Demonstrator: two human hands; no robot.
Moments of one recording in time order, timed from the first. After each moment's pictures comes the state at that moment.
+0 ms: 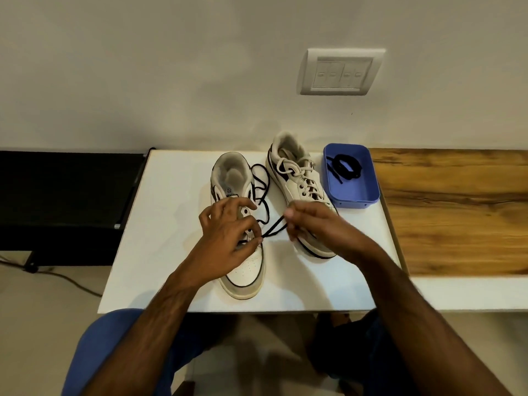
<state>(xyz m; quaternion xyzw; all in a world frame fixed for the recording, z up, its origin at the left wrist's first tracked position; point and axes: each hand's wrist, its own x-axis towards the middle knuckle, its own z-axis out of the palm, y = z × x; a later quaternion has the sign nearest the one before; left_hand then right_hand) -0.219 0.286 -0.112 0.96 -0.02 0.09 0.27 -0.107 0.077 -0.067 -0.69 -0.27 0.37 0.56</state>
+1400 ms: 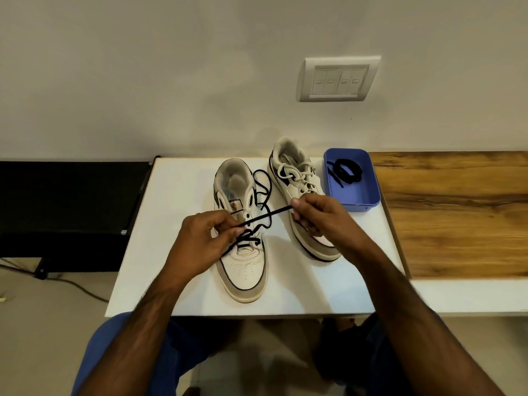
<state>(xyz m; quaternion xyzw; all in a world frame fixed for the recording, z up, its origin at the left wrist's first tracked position) -0.232 0.304 -0.075 0.88 0.08 0.14 0.44 -0.108 0.077 -0.057 -0.71 -0.18 0.29 0.61</state>
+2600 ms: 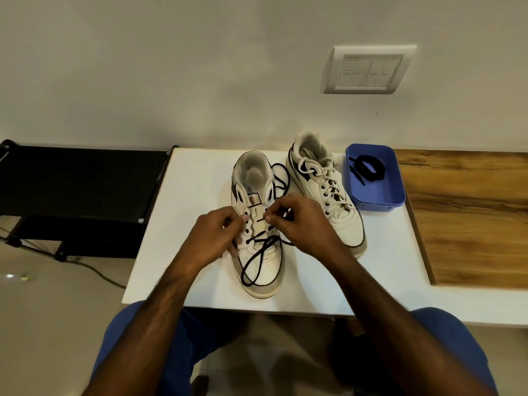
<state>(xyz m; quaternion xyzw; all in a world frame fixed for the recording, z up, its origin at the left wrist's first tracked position) -0.231 0.316 -0.081 0.82 0.26 -0.06 0.51 -0.128 0.143 -0.085 -0.84 -0.27 0.17 0.43</state>
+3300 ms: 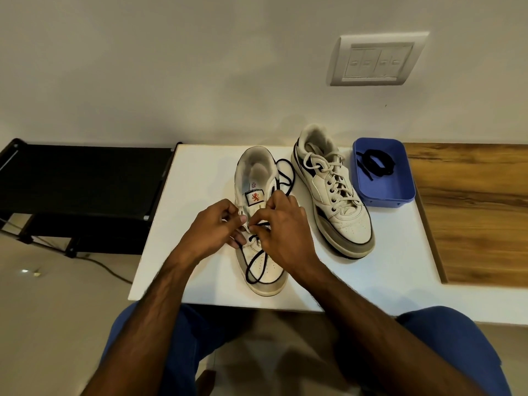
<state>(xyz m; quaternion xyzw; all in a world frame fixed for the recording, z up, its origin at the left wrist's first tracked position) -0.226 0.332 -0.092 0.79 0.26 -0.04 0.56 -0.161 0.178 -0.112 -0.89 -0.33 0.01 0.31</state>
